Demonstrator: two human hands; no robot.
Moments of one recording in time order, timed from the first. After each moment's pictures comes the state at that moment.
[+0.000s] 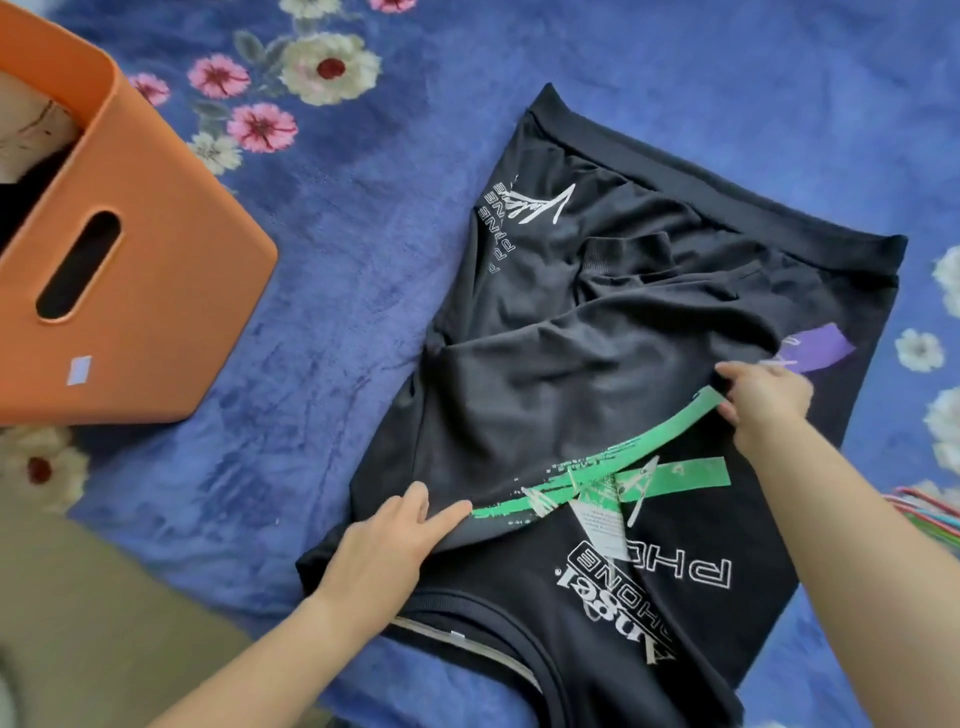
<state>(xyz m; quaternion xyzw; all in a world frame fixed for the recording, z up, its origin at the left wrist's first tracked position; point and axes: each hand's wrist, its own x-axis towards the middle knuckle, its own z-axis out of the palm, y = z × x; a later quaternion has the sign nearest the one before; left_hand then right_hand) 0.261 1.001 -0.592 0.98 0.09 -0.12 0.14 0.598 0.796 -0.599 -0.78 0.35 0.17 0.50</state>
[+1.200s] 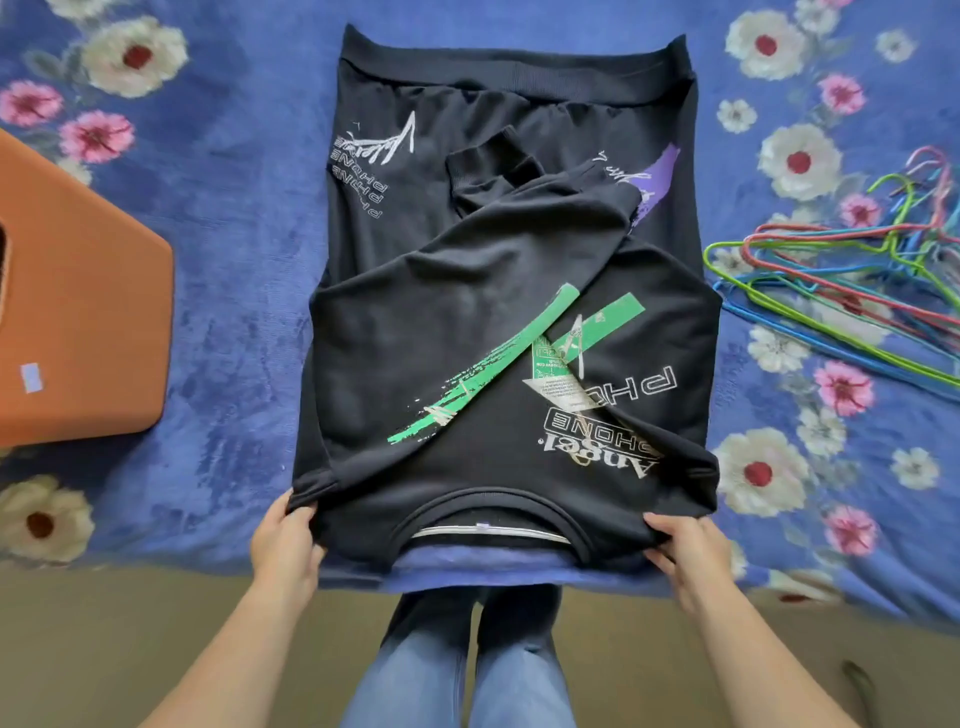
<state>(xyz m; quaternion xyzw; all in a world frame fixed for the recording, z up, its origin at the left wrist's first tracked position) 0.163 1.042 -0.594 0.47 0.66 -0.03 0.59 0.235 0.674 -0.586 -0.59 0.58 0.19 0.53</state>
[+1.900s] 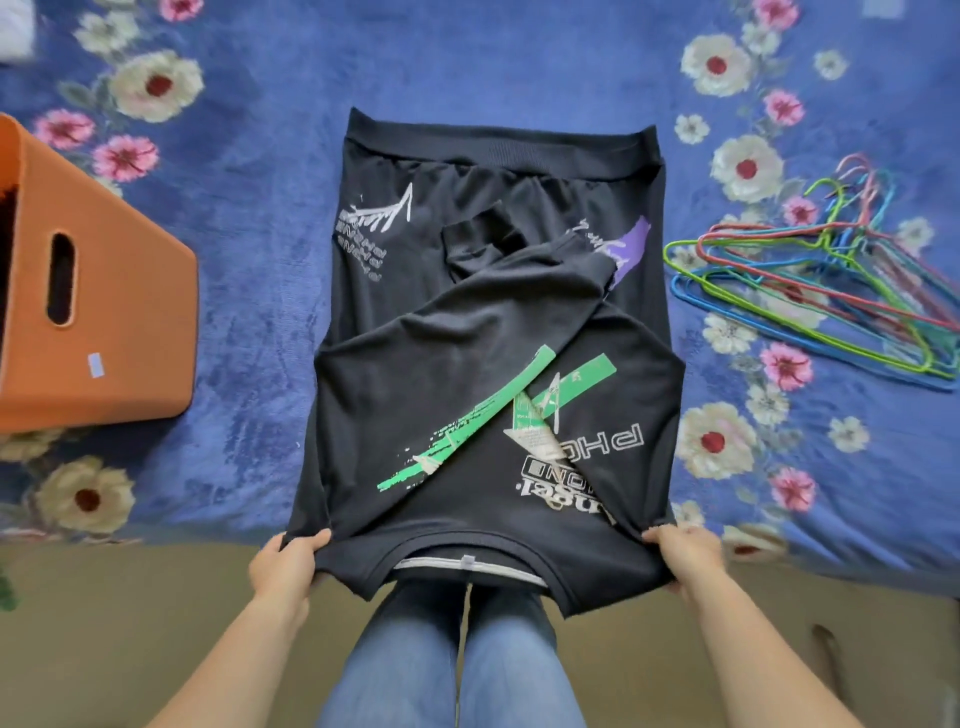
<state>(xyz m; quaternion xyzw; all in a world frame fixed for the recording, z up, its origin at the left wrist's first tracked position) 0.118 1.036 -0.538 0.47 0.70 -0.12 0.53 0.193 0.641 -0.562 -0.75 0.51 0.33 0.25</state>
